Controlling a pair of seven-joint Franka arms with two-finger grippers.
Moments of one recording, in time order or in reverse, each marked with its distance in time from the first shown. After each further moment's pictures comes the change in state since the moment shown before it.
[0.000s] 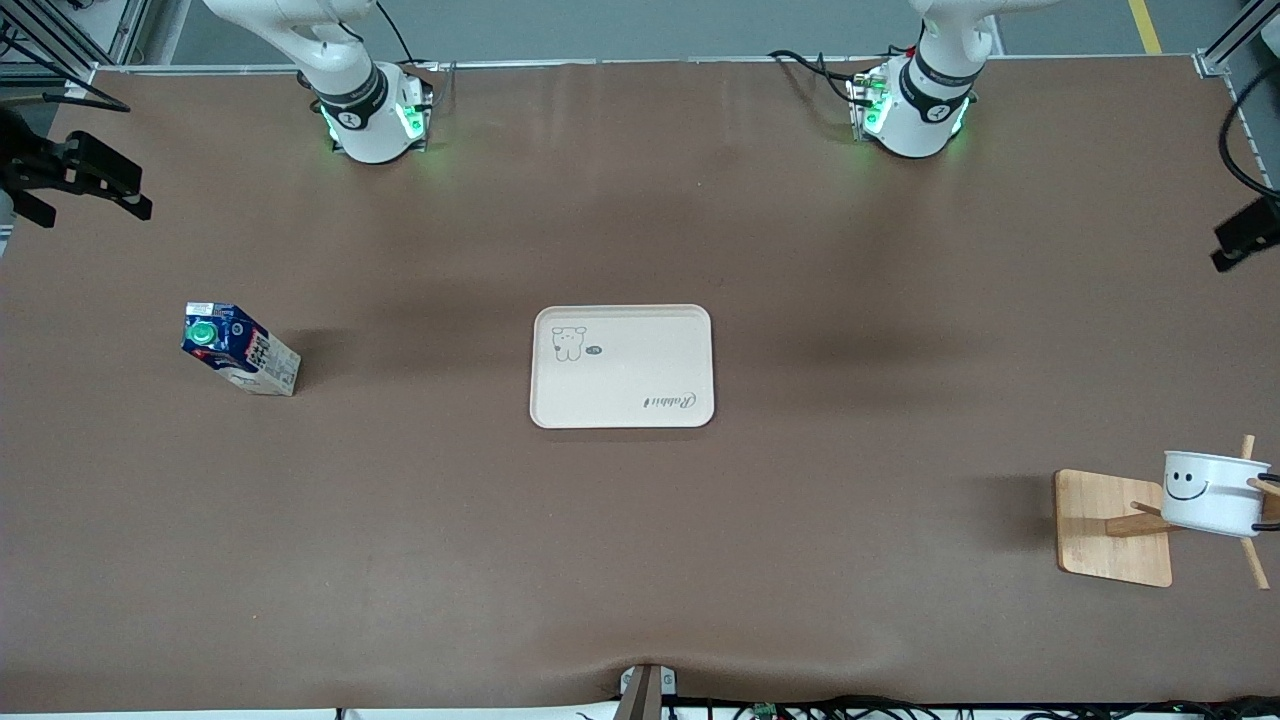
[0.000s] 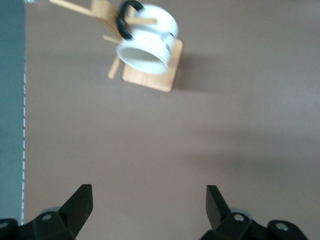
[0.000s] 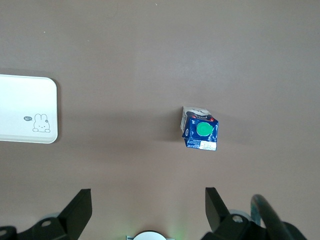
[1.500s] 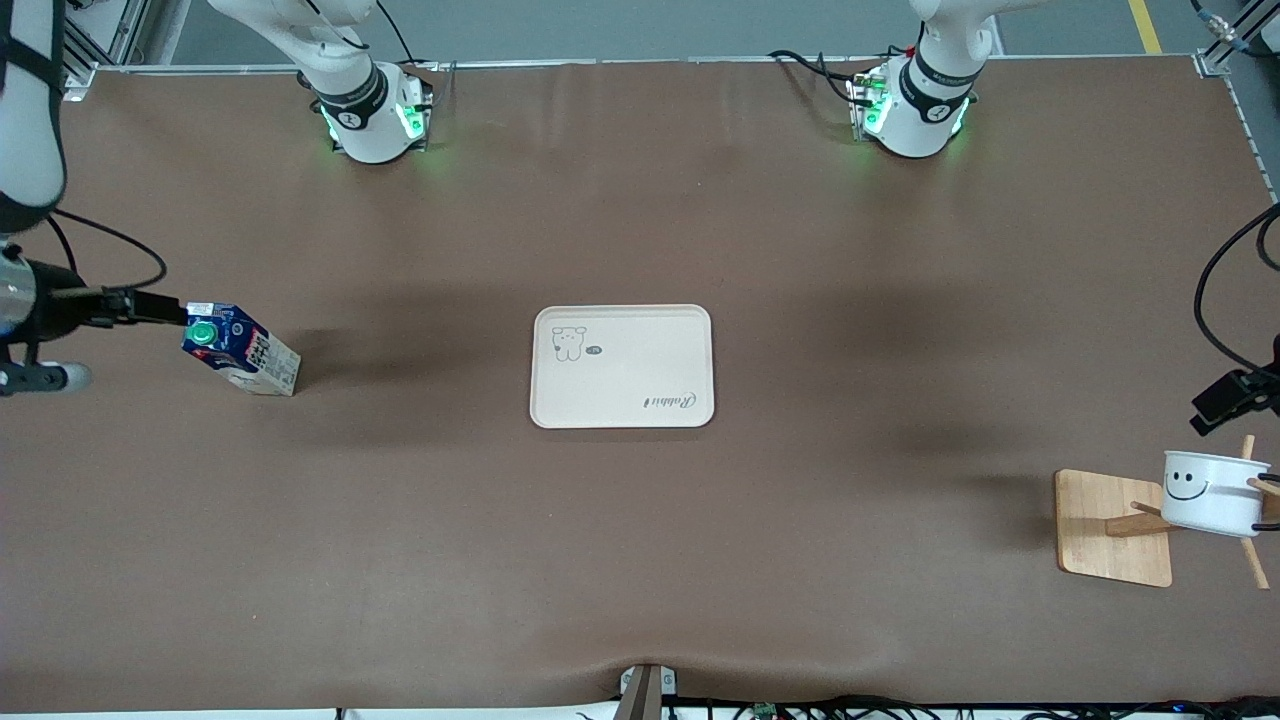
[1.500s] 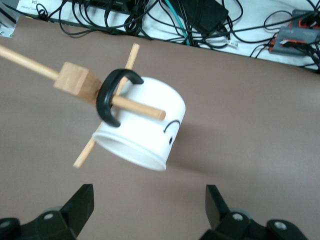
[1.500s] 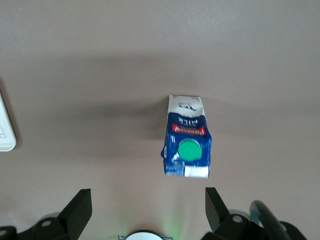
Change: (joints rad) left arm 0.056 0.216 -0.017 -0.128 -0.097 0.543 -0.076; right arm -0.110 0.311 0.000 -0.017 0.000 0.092 -0.042
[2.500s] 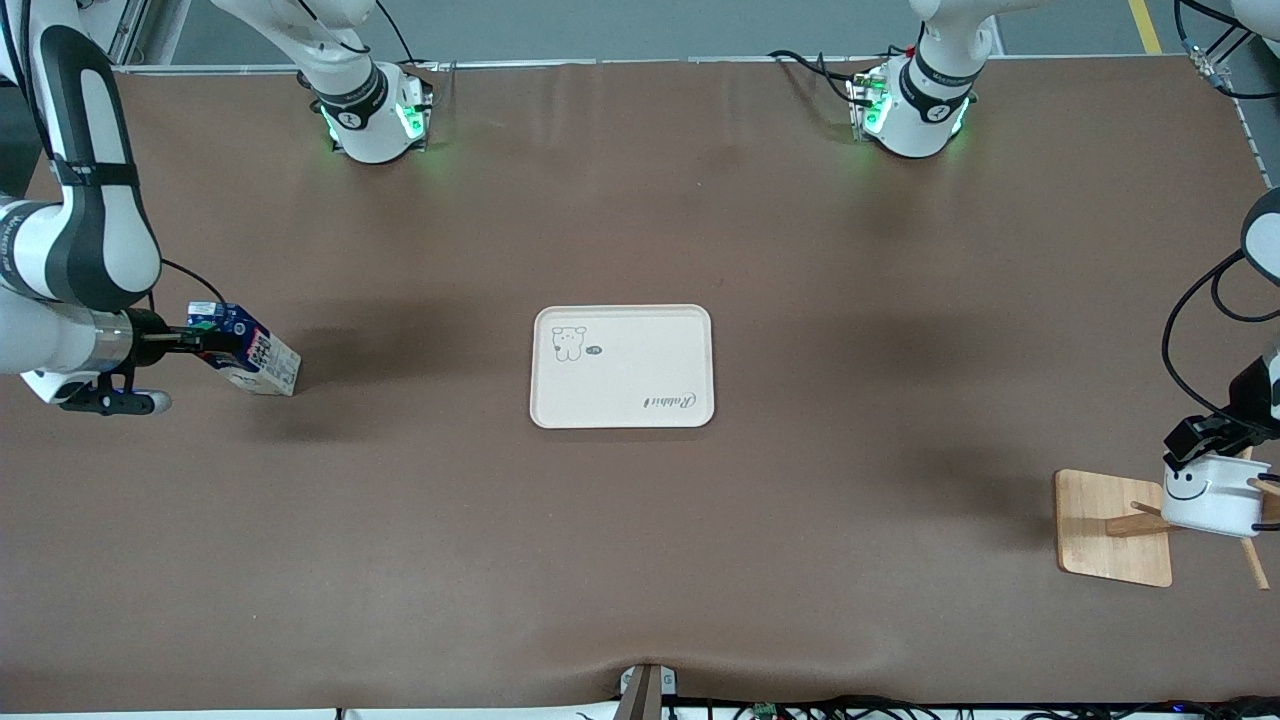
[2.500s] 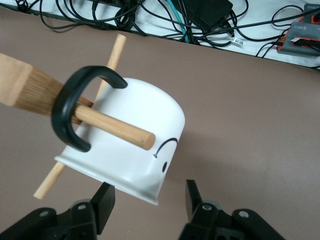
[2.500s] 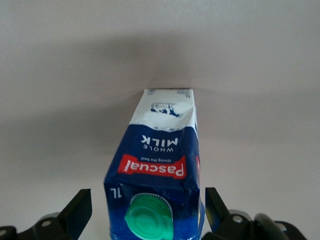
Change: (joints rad) left arm -0.005 0.093 -0.002 -0.002 -0.007 0.088 -0.004; right arm -0.072 0.027 -0.015 -0.354 -0.001 0.312 -0.003
